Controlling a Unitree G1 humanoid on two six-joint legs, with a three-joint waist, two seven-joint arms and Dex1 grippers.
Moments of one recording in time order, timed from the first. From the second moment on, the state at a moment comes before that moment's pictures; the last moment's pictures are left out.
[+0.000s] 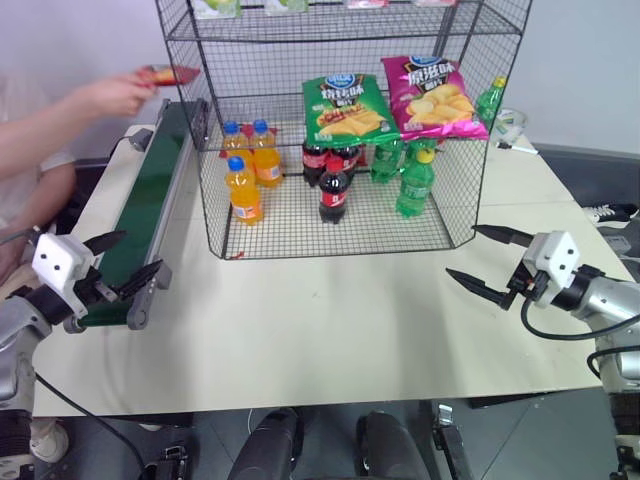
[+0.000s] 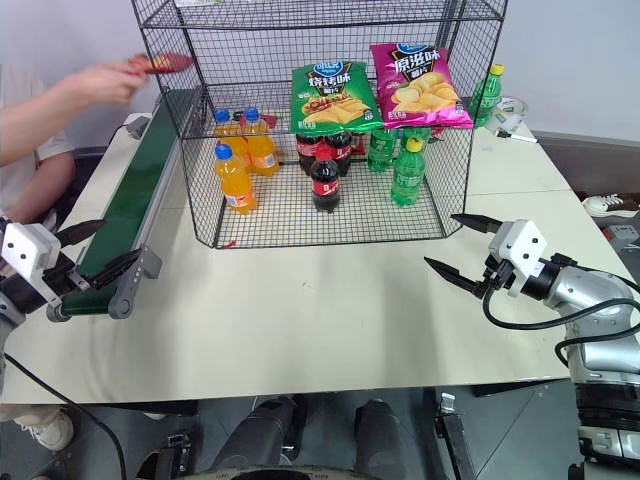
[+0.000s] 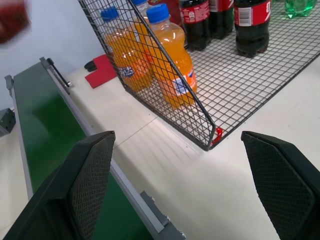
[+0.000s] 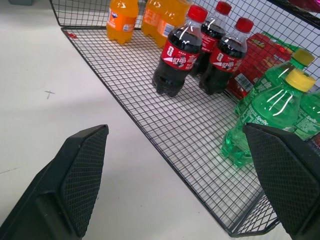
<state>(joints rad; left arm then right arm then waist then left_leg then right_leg) -0.07 0.79 0.42 0.23 -0.40 -0.10 -0.95 -0.16 -0.77 -0.25 0.11 0.35 -0.15 1.06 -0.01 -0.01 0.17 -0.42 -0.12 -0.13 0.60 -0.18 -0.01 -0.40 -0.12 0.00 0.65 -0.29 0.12</state>
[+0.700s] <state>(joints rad) 0.00 0.76 0.42 0.18 -0.38 -0.10 -0.89 -0.20 -0.76 -0.21 0.13 0.35 -0.16 1.06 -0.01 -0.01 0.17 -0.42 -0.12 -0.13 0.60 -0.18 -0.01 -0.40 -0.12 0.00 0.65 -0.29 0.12</state>
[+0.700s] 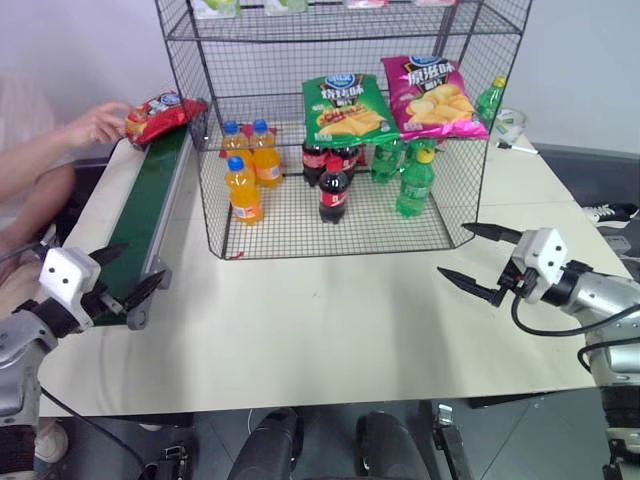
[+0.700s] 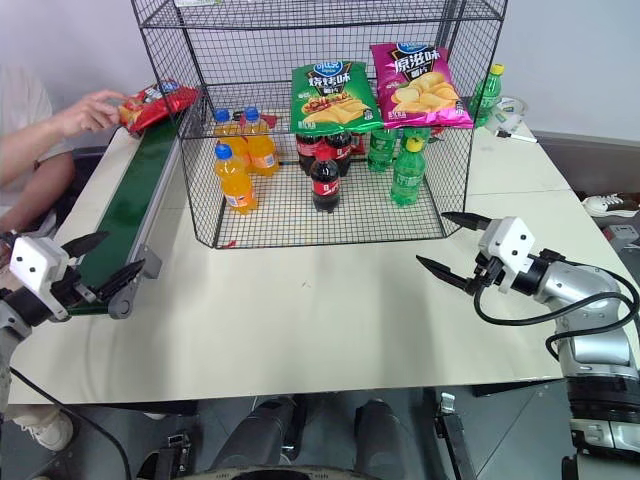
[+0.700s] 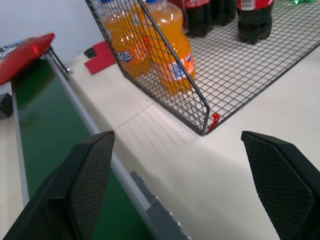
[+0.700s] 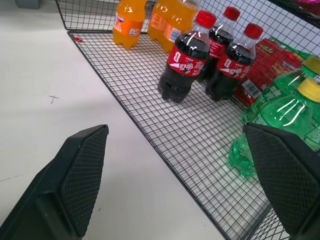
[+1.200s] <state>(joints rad) 0.00 0.76 0.42 0.19 -0.37 -0.13 -0.87 -0.21 -0.75 -0.19 0.13 0.34 -0.16 1.06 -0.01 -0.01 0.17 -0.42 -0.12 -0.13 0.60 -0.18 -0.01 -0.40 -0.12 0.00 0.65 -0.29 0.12</state>
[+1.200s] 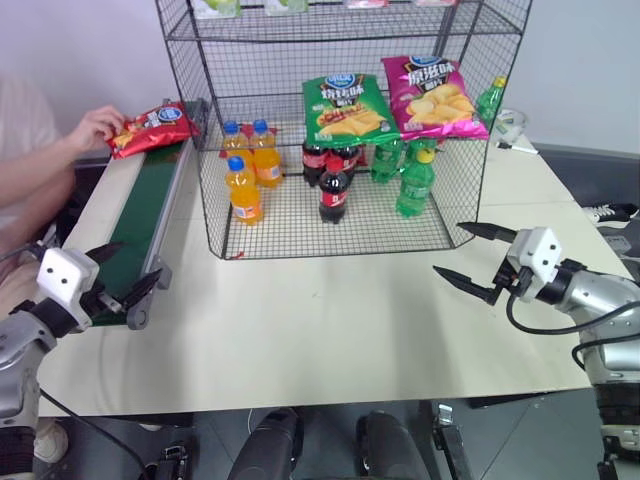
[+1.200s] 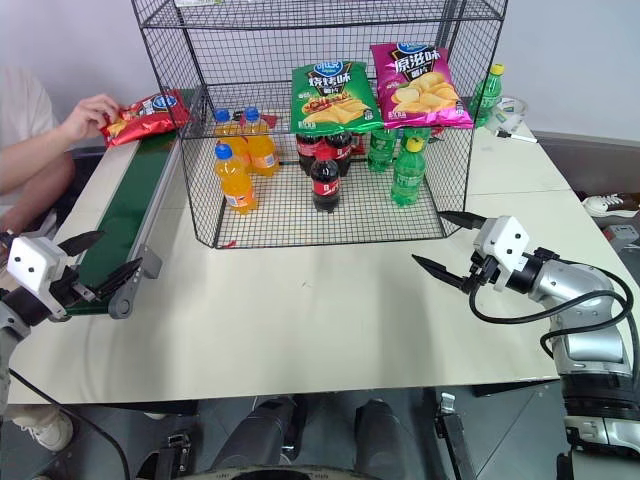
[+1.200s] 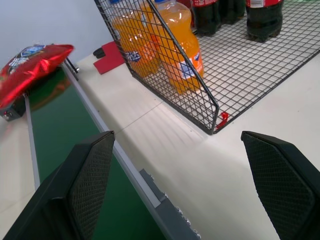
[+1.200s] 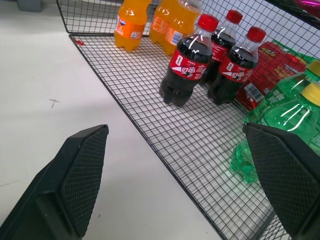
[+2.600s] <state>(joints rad) 0.31 0.79 0.58 0.29 0.06 -0.81 -0.61 -0.12 -0.72 -0.05 -0.15 0.48 0.07 1.15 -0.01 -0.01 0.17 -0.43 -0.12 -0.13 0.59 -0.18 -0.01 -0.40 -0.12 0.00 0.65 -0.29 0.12</state>
